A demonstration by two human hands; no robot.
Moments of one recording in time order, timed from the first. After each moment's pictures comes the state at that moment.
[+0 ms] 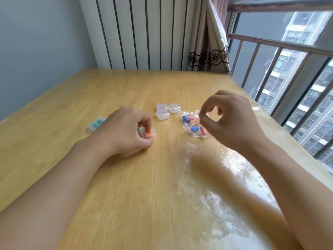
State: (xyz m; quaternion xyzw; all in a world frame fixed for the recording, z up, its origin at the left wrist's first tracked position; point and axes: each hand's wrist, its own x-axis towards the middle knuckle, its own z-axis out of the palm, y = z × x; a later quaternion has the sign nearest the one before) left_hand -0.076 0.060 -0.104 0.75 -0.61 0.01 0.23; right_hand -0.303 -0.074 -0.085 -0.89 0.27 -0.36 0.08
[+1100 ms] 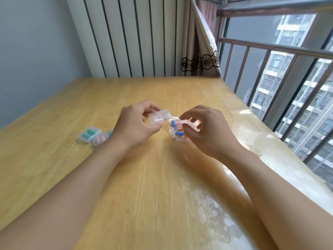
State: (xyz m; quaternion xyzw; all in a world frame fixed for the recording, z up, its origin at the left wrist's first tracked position) left_hand -0.108 0.010 -0.103 0.74 -0.53 -0.02 0.42; right_hand -0.296 -0.088 -0.107 -0.88 0.28 -0.34 0.17
